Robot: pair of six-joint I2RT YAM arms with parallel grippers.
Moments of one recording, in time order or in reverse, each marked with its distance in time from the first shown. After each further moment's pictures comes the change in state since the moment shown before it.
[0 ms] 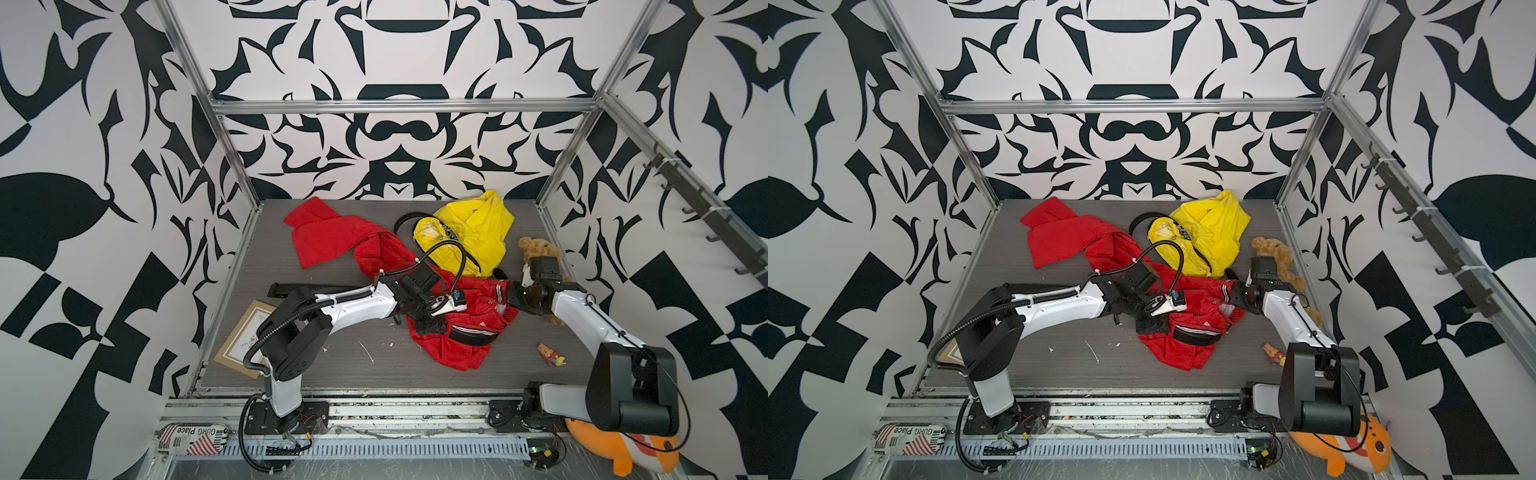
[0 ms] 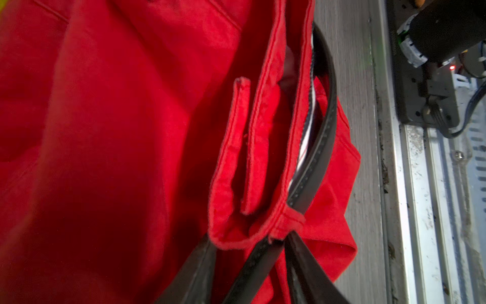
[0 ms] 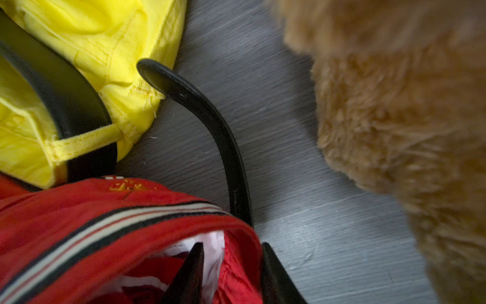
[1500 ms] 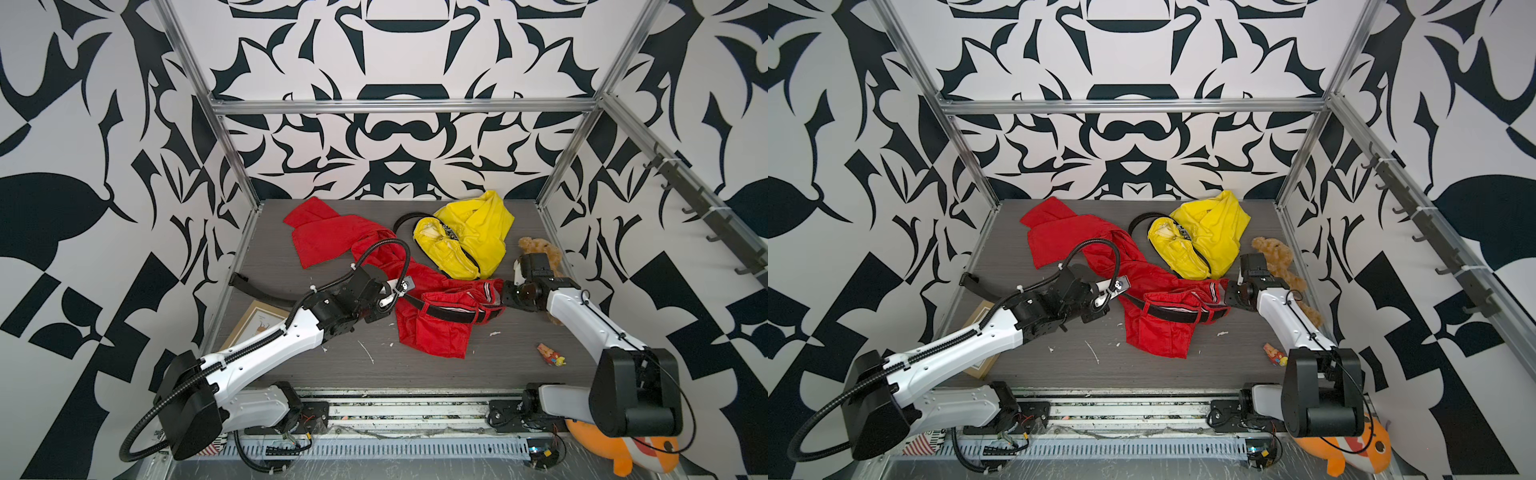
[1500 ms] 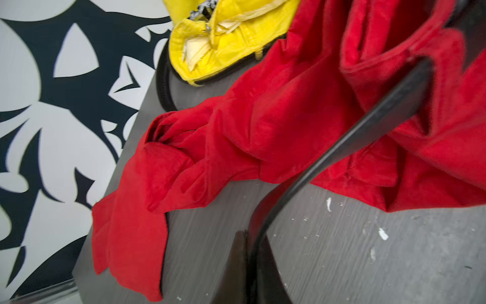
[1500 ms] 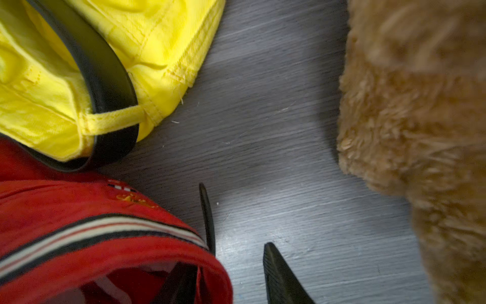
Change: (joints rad) left arm 0.122 -0.643 -0.338 -0.008 -0.611 0.109; right arm 0.088 -0.009 0.043 -0.069 0.076 -0.052
